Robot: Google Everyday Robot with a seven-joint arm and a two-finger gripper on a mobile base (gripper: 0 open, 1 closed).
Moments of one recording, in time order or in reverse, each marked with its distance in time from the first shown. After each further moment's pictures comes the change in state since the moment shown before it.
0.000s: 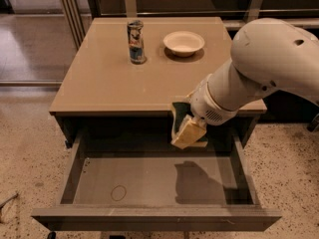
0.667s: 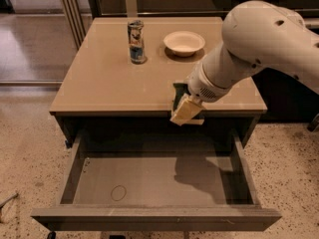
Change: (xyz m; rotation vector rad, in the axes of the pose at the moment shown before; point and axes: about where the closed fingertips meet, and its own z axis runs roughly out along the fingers) arm -0.011 -0.061 0.003 0.070 0.010 0.021
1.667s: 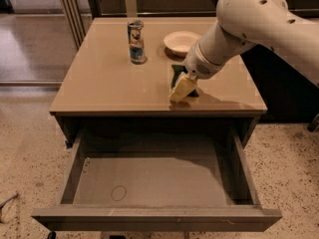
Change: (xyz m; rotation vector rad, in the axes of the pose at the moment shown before) arm -0.020 -0.073 0.017 0.006 -0.037 0.009
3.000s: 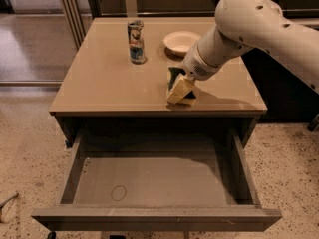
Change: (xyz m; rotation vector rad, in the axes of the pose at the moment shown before) arm -0.001 -0.007 0.014 -0.005 -0.030 0.004
